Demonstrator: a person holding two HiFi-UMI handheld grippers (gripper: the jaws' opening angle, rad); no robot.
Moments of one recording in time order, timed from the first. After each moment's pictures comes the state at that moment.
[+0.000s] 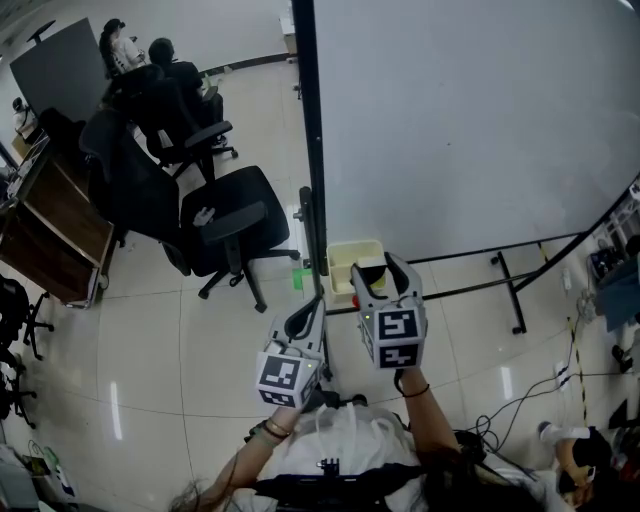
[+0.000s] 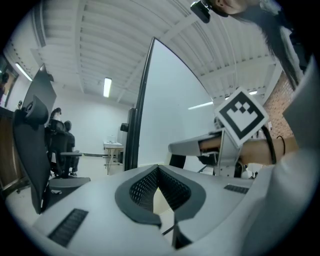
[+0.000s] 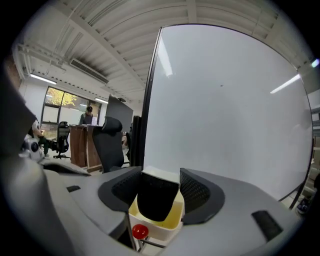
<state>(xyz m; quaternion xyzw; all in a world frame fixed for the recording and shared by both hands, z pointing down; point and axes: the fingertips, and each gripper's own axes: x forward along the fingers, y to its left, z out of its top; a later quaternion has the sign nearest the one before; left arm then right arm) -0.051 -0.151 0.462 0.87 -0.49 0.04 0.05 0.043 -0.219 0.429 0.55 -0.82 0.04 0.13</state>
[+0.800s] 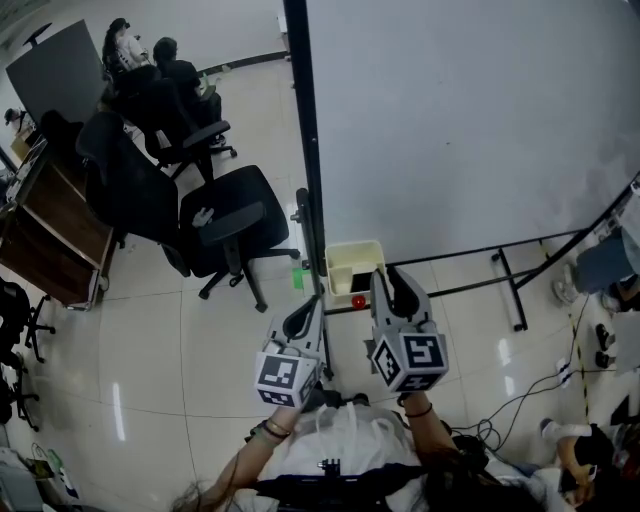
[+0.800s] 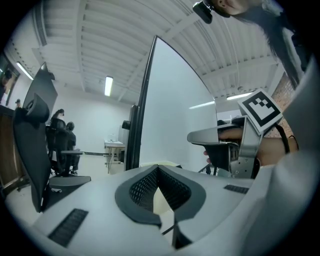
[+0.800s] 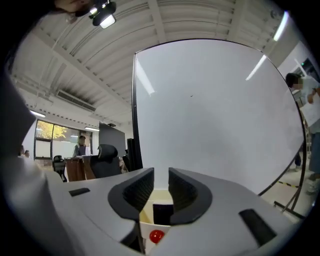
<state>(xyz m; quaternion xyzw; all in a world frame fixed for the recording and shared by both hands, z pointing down) -0.049 -0.157 0.463 0.87 -0.49 0.05 0.06 0.068 -0.194 0.407 0.58 -0.81 0.09 -0.03</state>
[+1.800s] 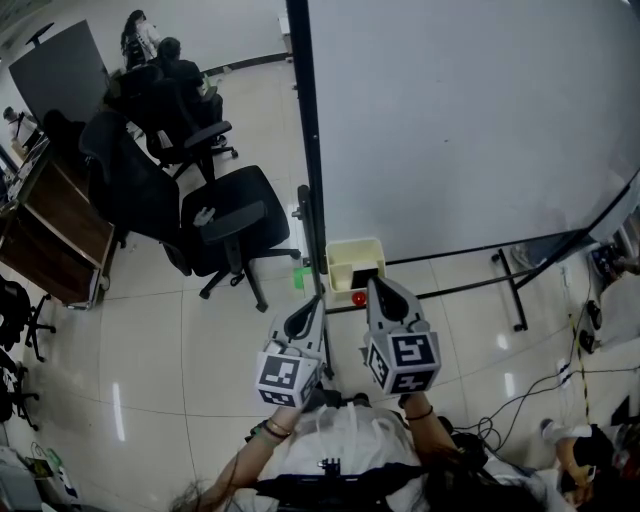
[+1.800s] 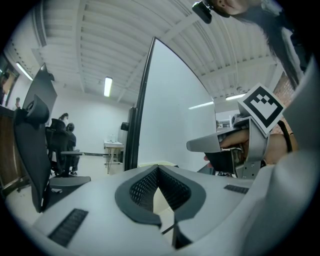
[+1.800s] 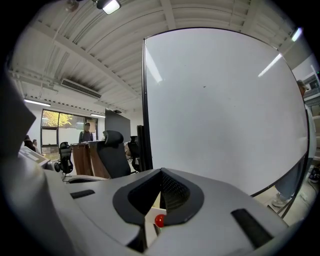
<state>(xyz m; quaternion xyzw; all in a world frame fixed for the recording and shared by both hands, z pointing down) -0.047 -0.148 0.461 0.87 -0.49 0.04 0.05 0.049 -0.180 0.427 0.55 -0.83 0.09 0.05</state>
